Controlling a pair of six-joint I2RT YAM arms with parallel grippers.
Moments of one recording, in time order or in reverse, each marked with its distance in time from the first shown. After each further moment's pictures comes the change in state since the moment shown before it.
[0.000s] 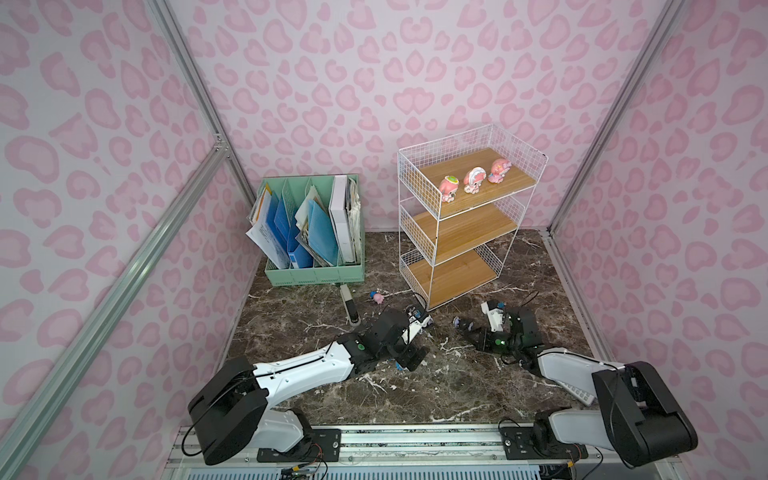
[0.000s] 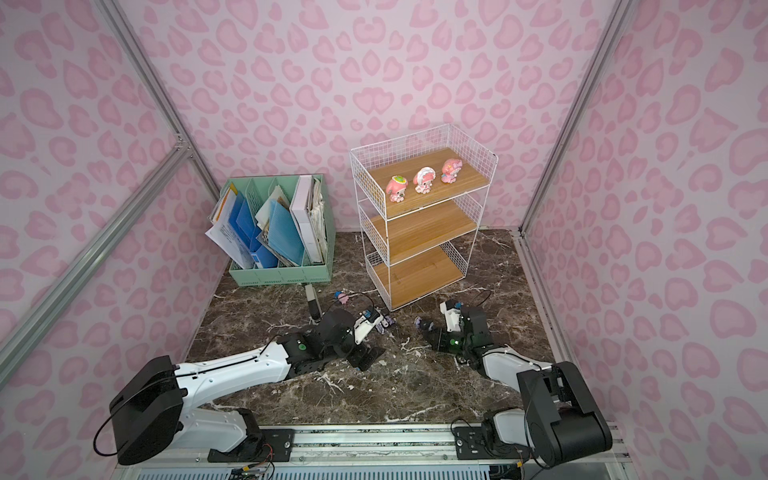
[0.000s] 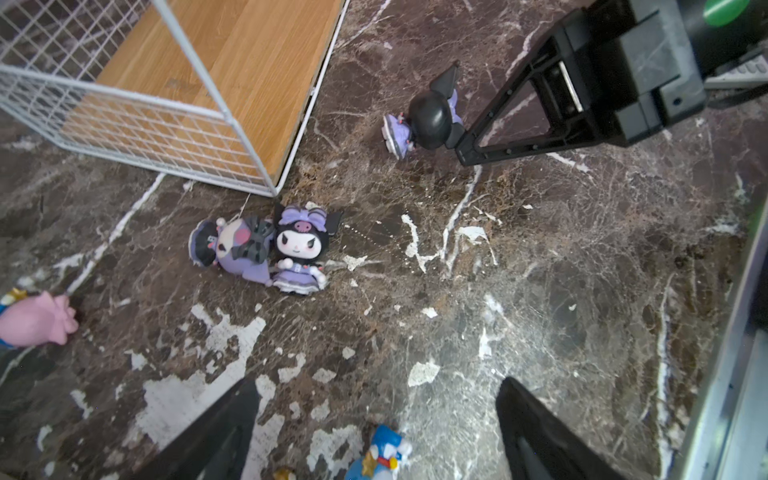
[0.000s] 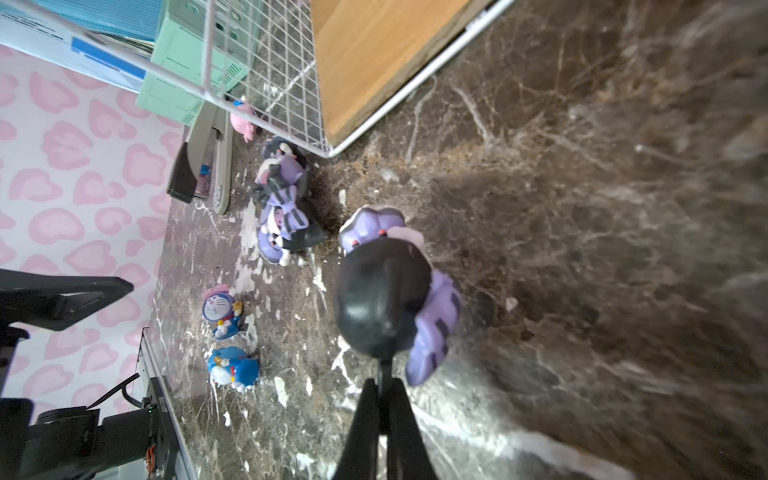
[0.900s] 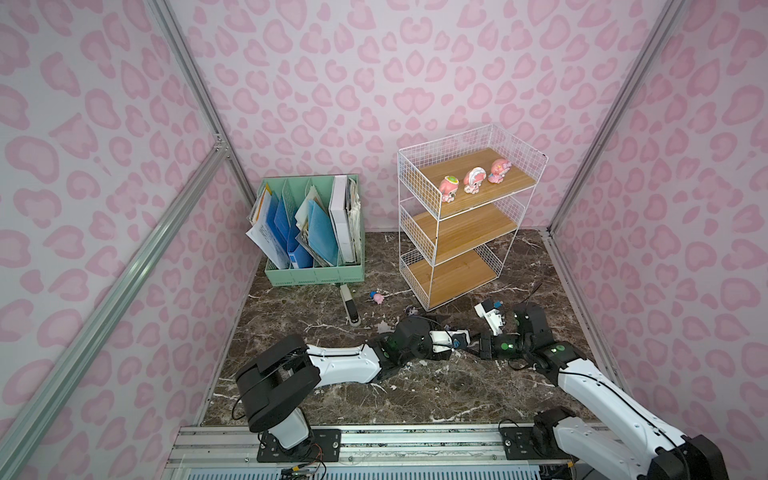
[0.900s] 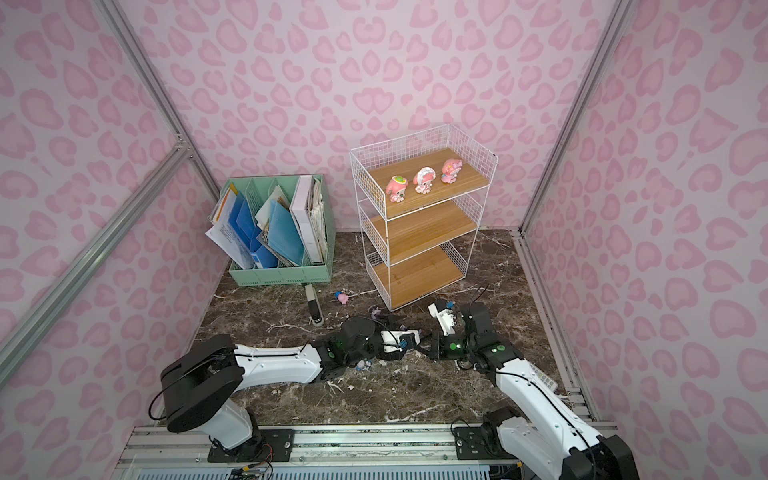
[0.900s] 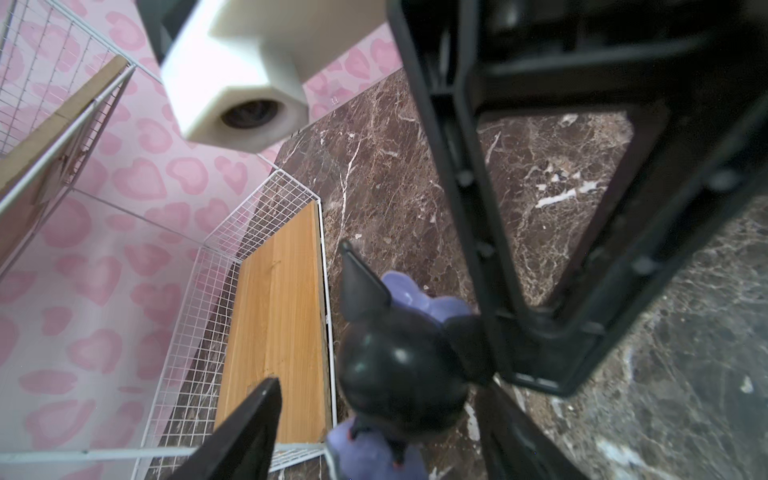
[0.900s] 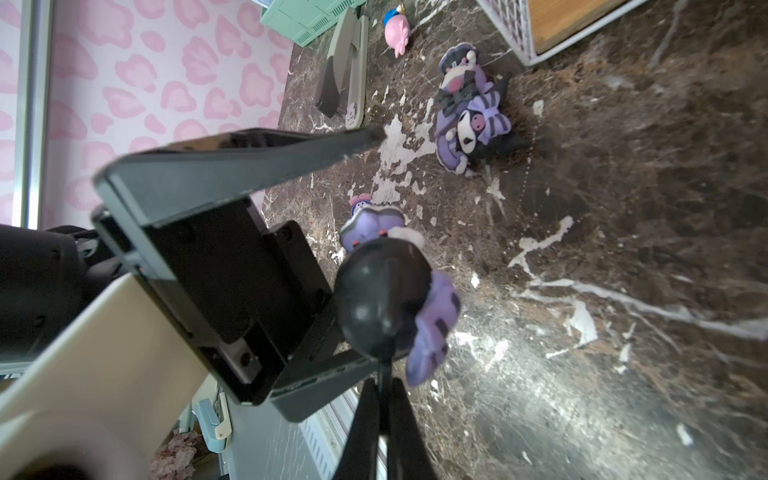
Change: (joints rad) left arm -0.076 0.262 0.031 0.546 0.011 0.700; right arm 0.116 -0.351 0.143 -0.500 -0.174 0.027
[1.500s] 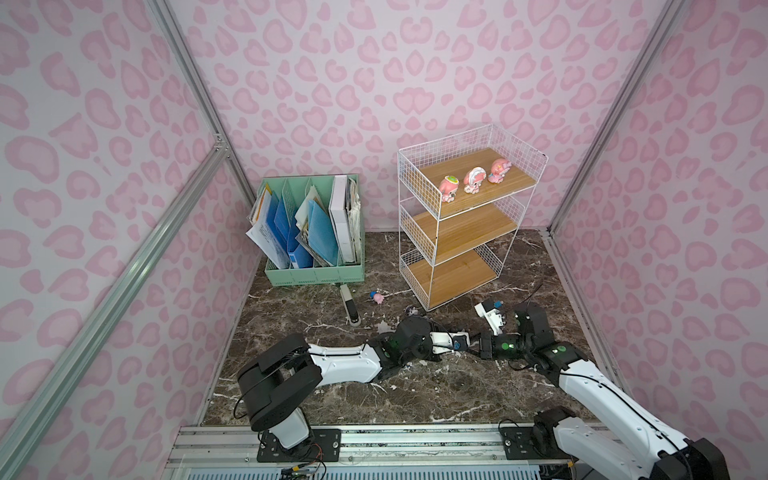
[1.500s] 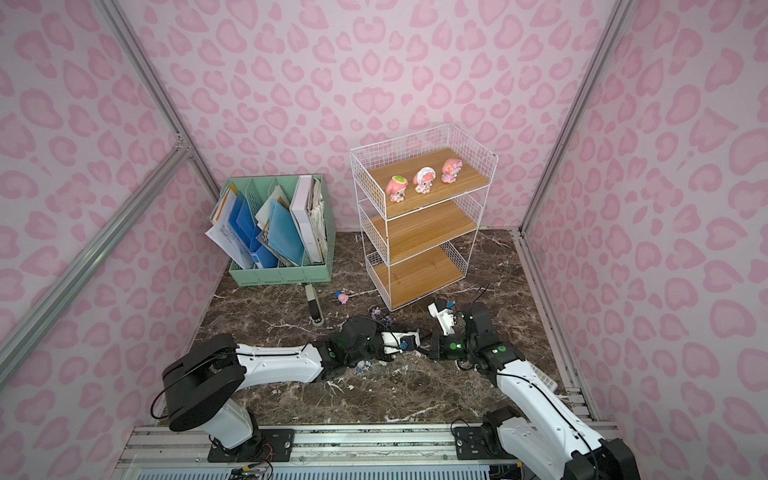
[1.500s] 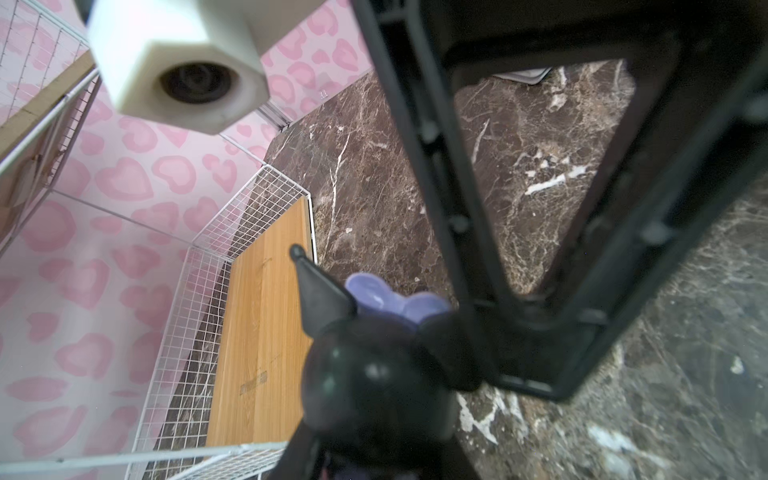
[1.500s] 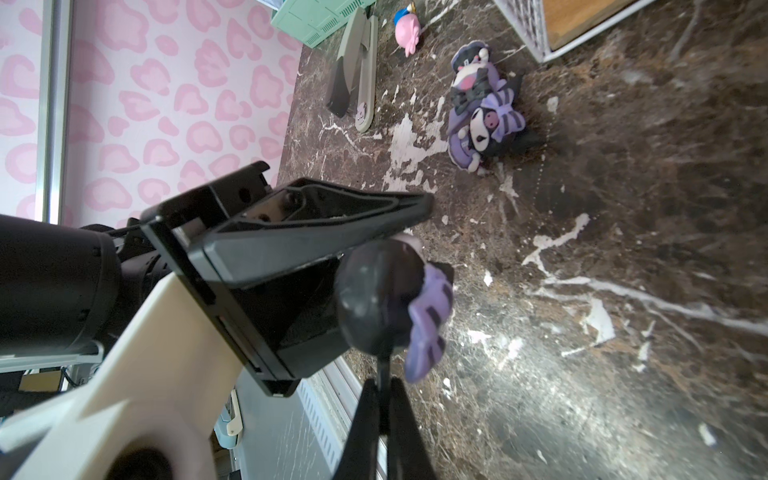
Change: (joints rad) left arm 0.001 -0.005 0.003 -0.027 0.007 0.019; right arm 0.006 -0.005 0.002 0.001 -0.014 0.021
